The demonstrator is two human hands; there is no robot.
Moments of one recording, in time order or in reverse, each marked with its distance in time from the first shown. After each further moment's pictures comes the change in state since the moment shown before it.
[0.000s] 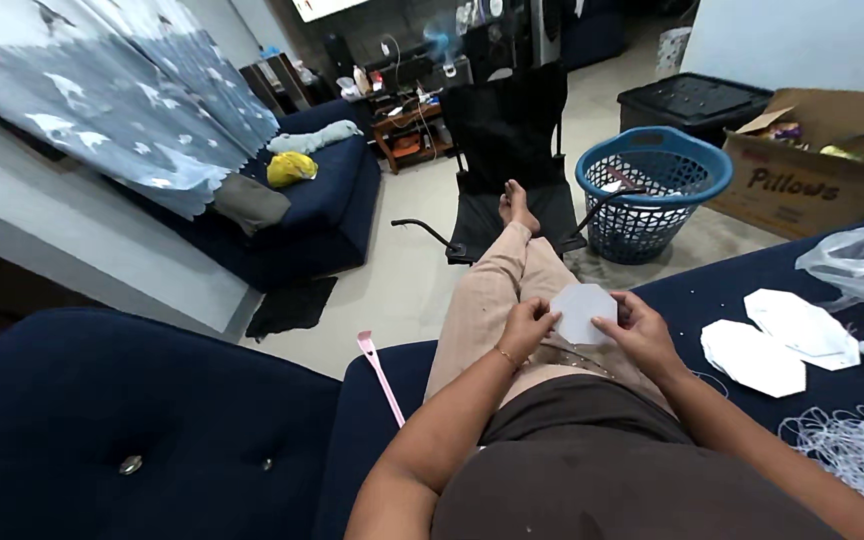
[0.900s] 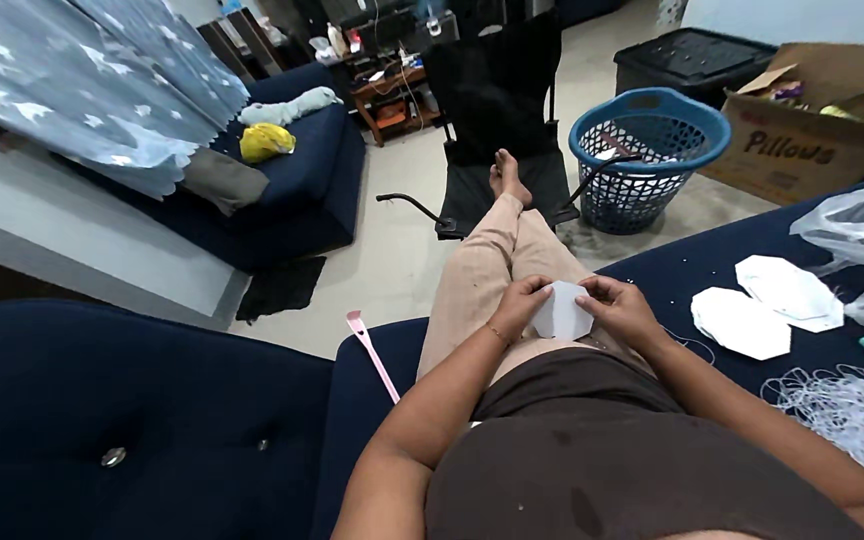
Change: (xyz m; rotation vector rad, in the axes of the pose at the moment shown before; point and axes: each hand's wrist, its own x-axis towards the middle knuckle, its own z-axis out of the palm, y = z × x) left_hand -0.004 0.003 0.003 -0.225 -0.085 -0.027; right_hand 0.001 0.006 0.004 -0.046 -0.167 0.007
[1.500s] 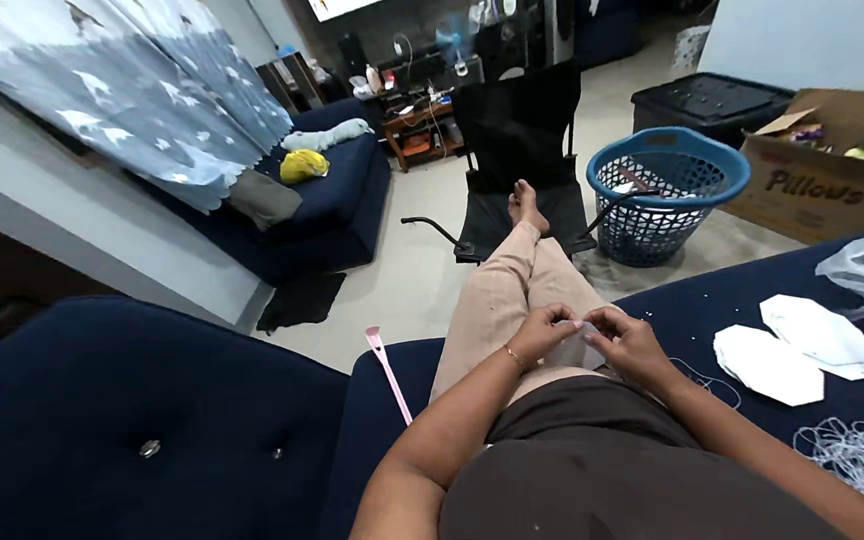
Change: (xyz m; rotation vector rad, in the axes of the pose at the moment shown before) left_hand 0.001 0.000 -0.004 0.196 -0.103 0.121; right_hand -0.002 -0.006 0.012 -0.168 -0.012 -0.191
